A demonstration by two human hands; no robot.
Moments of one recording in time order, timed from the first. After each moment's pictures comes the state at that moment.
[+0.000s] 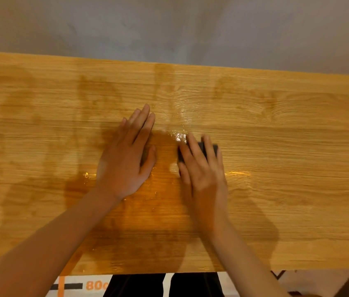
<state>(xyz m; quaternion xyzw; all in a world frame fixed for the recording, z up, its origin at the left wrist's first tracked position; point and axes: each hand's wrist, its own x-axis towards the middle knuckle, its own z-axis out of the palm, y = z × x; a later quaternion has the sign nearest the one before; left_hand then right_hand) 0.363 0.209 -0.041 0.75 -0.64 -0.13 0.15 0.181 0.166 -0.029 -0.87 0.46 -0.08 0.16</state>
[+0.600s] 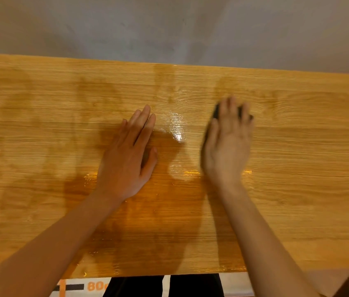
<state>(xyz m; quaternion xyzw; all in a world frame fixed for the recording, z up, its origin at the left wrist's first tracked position) 0.364 0.210 -0.041 0.74 -0.64 -0.14 0.15 0.197 0.095 -0.032 -0.77 0.61 -0.14 0.13</state>
